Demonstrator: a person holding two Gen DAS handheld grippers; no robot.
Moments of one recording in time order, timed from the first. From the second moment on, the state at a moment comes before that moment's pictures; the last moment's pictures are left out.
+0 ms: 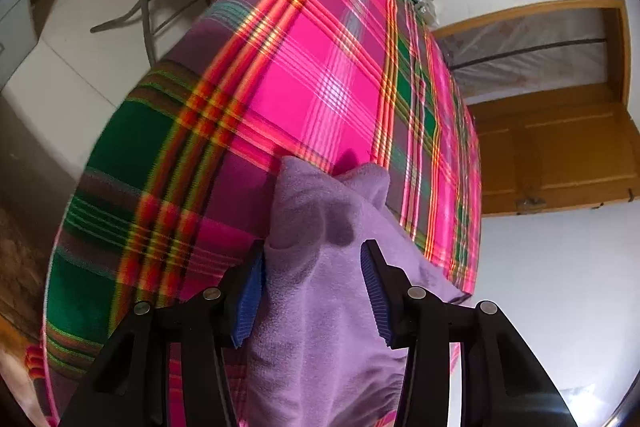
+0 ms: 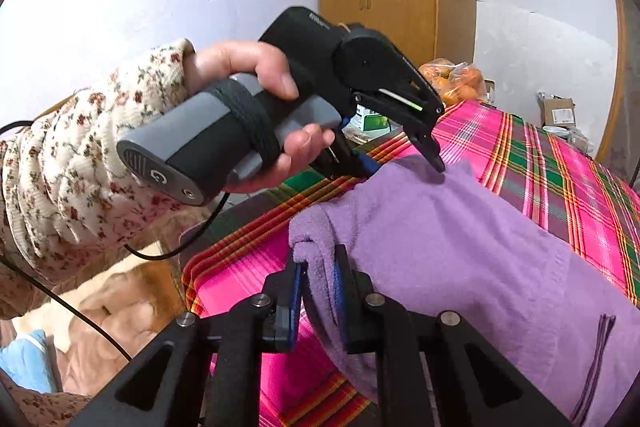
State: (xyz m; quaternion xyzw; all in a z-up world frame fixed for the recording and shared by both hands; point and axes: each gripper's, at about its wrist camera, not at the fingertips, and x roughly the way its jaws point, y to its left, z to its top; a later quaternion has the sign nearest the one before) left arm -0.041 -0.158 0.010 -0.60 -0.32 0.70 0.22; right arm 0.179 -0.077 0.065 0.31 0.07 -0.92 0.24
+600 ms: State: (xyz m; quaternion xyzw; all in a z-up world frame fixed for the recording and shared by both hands) left arm -0.029 -0.137 0.057 -0.56 -0.29 0.74 0.25; right arm 0.223 -0.042 0.106 0.24 0.03 -0.95 0.20
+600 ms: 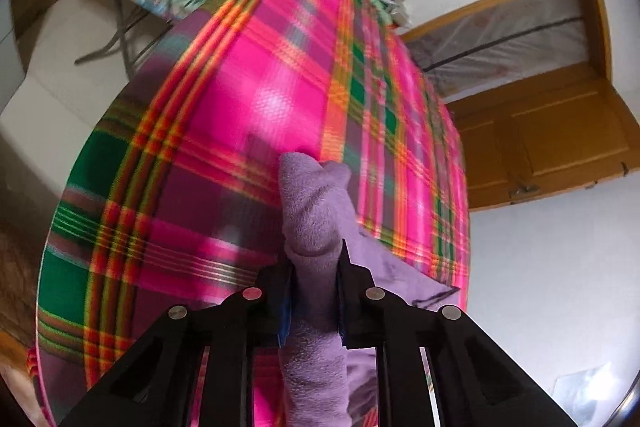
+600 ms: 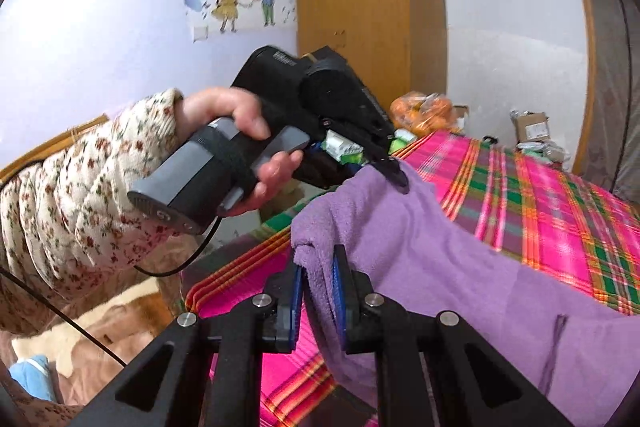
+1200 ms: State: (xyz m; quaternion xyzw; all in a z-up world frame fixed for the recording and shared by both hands) left arm 0.008 -0.069 0.138 -0.50 -0.26 0.75 0.34; right arm 0.268 0.013 0.141 0.18 0.00 -0.97 0.13
